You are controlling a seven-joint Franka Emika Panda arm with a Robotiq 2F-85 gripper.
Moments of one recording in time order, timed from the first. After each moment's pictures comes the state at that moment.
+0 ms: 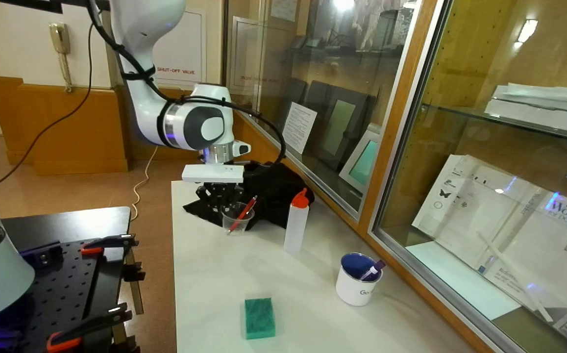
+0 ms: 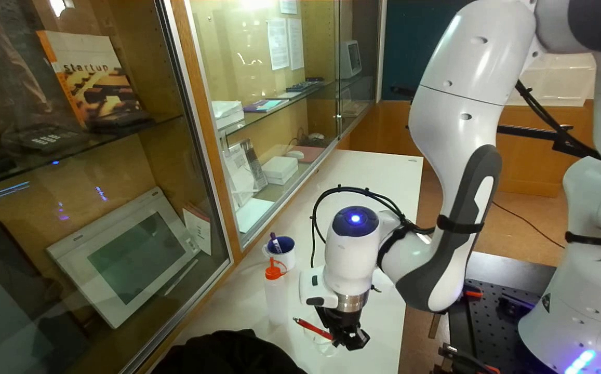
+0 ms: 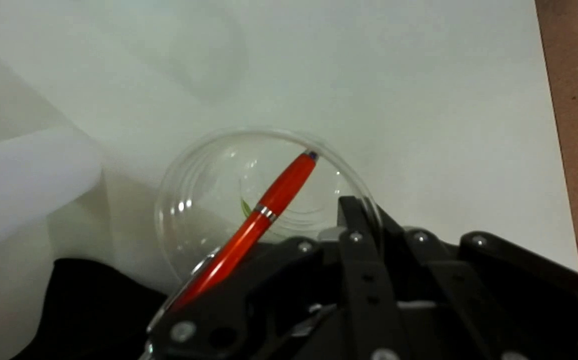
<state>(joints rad) 0.15 0.33 0.09 -2.55 -0.52 2.95 -0.43</state>
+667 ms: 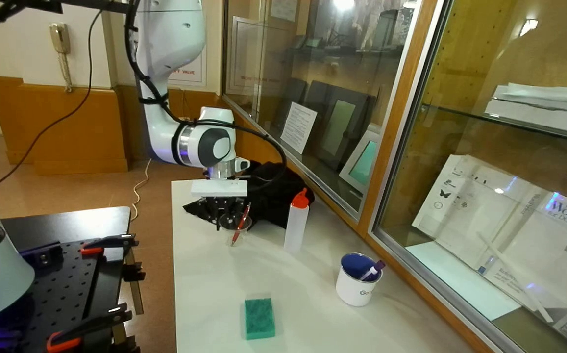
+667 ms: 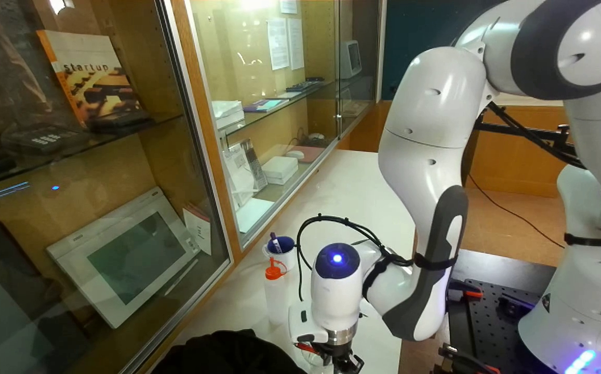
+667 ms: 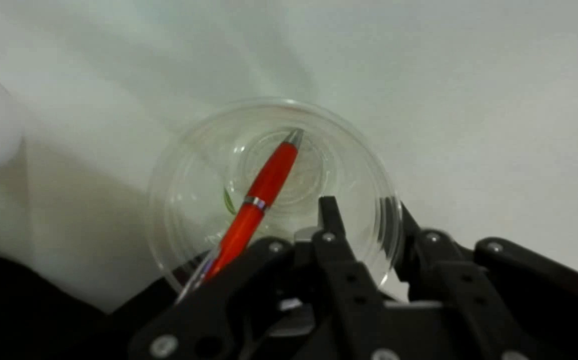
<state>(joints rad) 0.27 0.52 0.03 -2.42 -0.56 2.97 -0.42</state>
